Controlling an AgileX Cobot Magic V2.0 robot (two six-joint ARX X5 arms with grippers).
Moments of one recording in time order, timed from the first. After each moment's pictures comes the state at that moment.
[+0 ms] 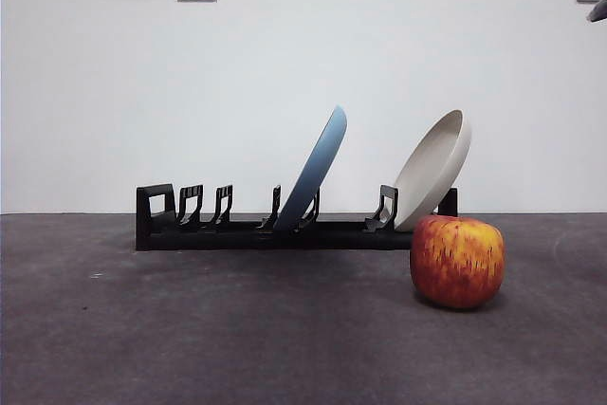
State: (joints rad) left arm -1.07 1.37 1.72 -1.31 -0.33 -0.01; right arm 0.03 0.94 0.92 -0.53 -0.49 0.10
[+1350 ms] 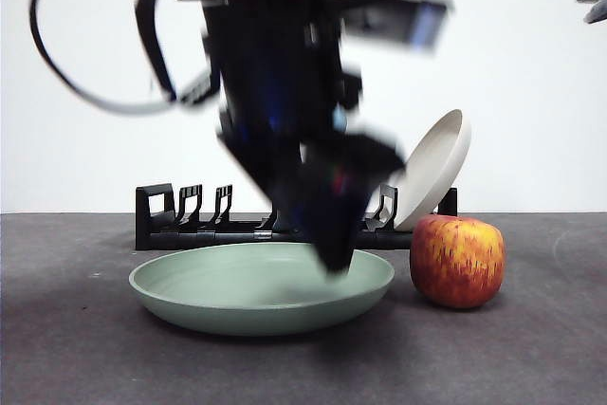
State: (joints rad) left arm -1.07 1.67 1.15 -0.59 -0.36 0.11; right arm 0.05 0.94 0.92 -0.53 -0.50 0.10
